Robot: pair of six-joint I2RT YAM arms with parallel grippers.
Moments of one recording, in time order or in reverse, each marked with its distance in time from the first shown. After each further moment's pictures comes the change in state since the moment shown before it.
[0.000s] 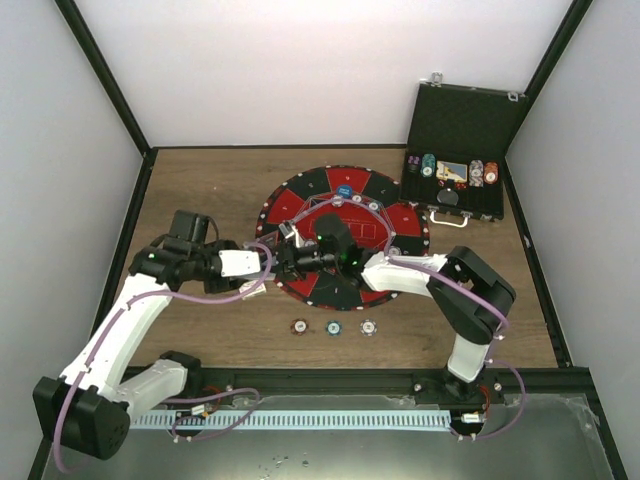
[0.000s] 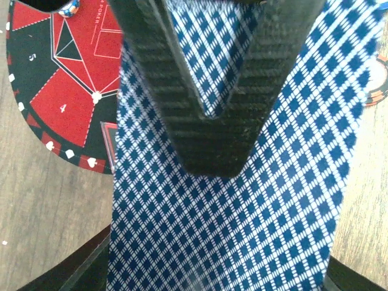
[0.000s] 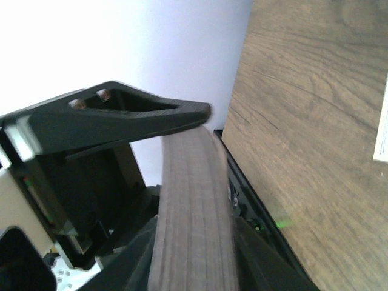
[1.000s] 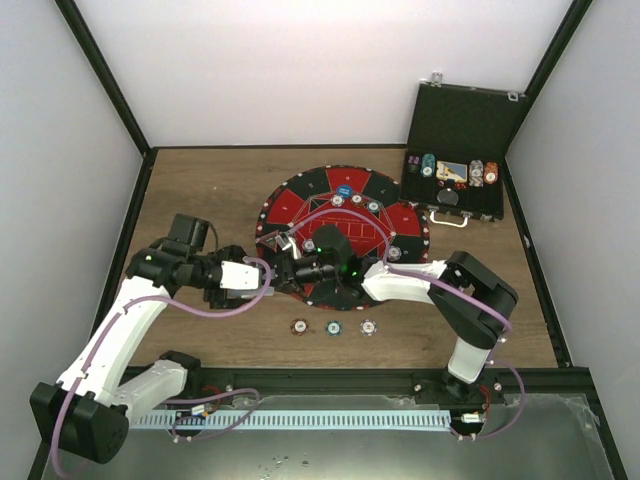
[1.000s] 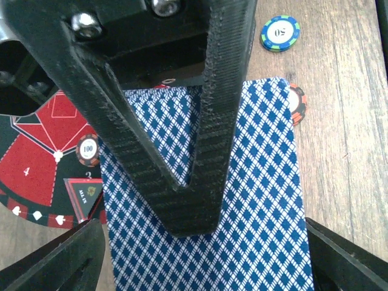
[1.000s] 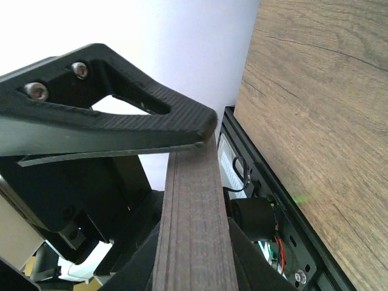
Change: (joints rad) left arm -0.006 -0.032 0.010 -0.115 0.163 0.166; right arm 0.056 -0.021 -0.064 0.074 -0.010 0.063
